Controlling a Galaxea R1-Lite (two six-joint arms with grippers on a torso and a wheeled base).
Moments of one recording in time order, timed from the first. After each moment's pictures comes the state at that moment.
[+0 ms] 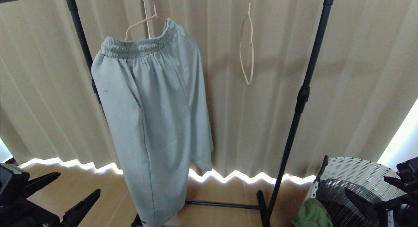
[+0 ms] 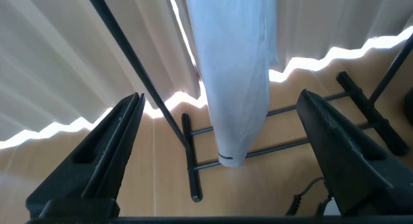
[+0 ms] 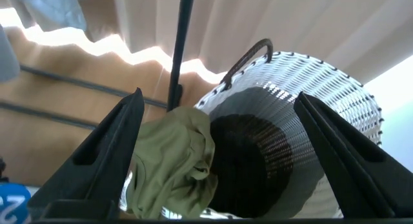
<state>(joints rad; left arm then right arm) -0.13 0.99 -0.11 -0.60 -0.06 0.25 0.21 1.11 -0.14 -0.51 -0.20 -0.11</state>
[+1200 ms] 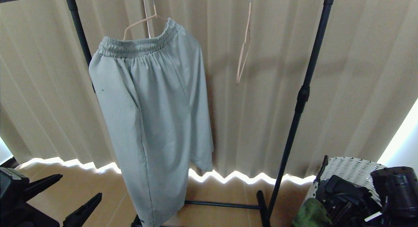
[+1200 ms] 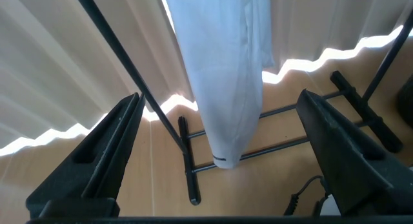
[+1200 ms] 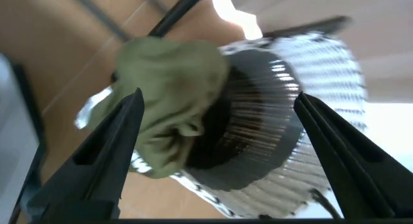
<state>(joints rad) -0.17 0.97 -0.09 -0.60 -0.05 0.25 0.30 1.53 -0.23 -0.40 -0.20 -0.48</state>
